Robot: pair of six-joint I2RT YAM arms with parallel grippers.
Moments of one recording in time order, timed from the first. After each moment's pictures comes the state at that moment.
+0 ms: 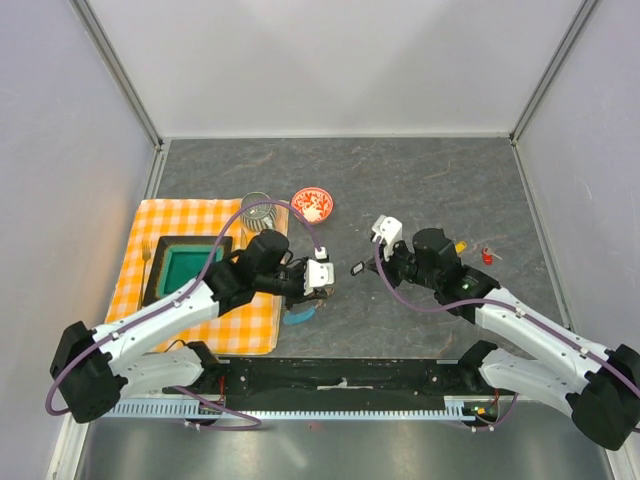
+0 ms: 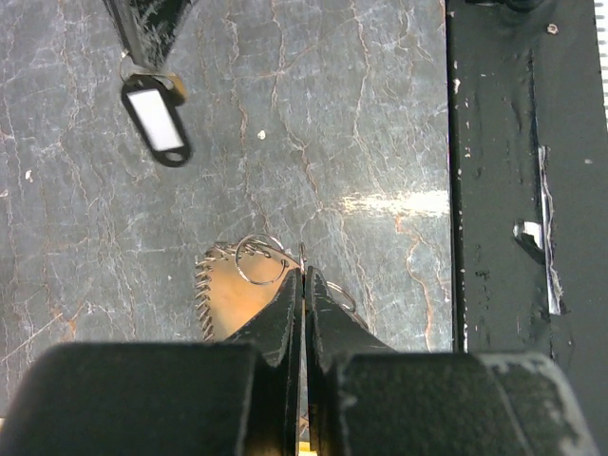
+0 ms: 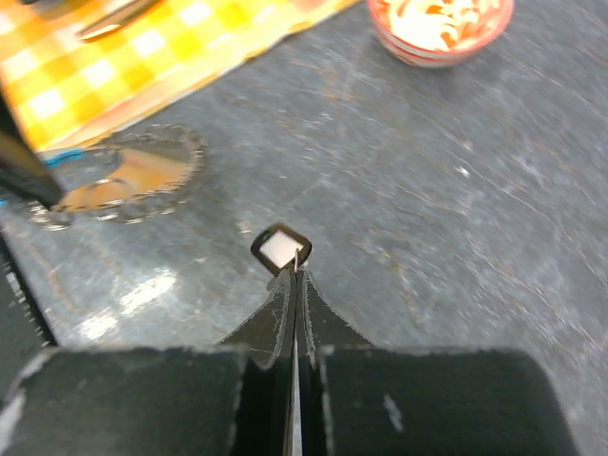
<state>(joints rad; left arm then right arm) -0.83 1.08 0.75 -0.32 0.55 0.50 0.68 0.98 0.64 -0.12 -0.20 -0.11</state>
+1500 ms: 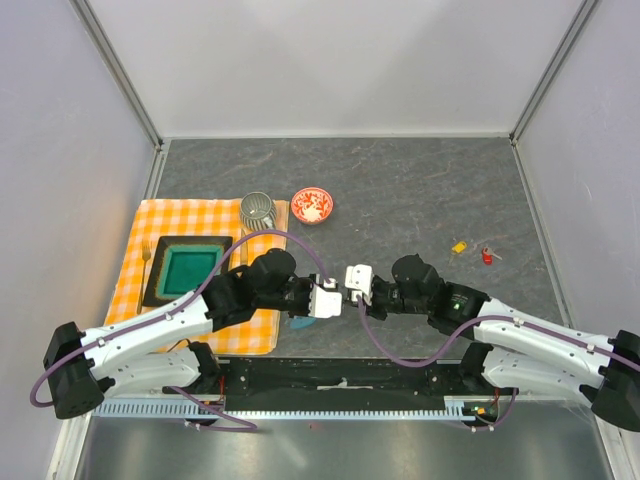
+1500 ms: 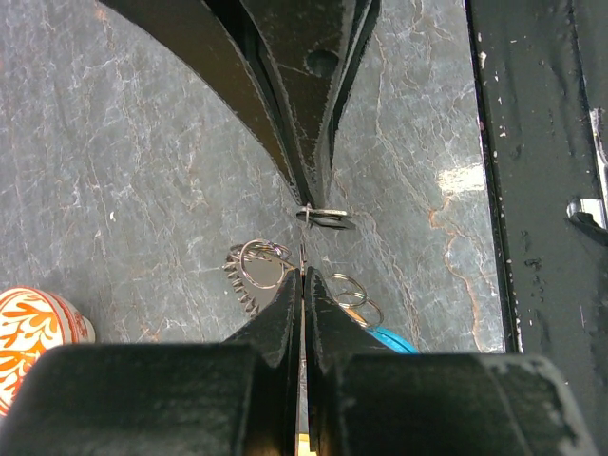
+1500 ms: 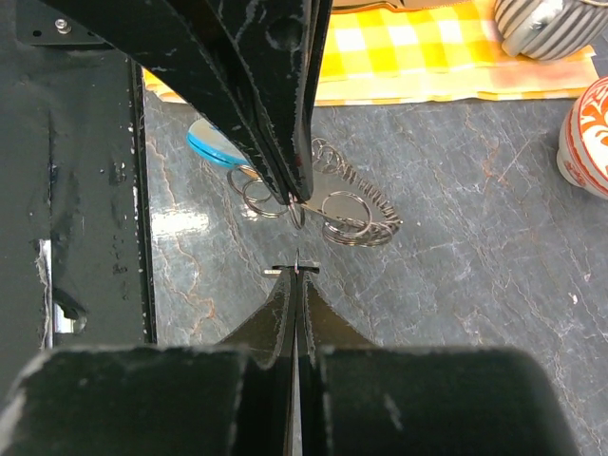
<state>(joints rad) -1.02 1.01 0.73 -0.31 0.32 0.65 0.99 0.94 0.61 -0.13 -0.30 -0.33</state>
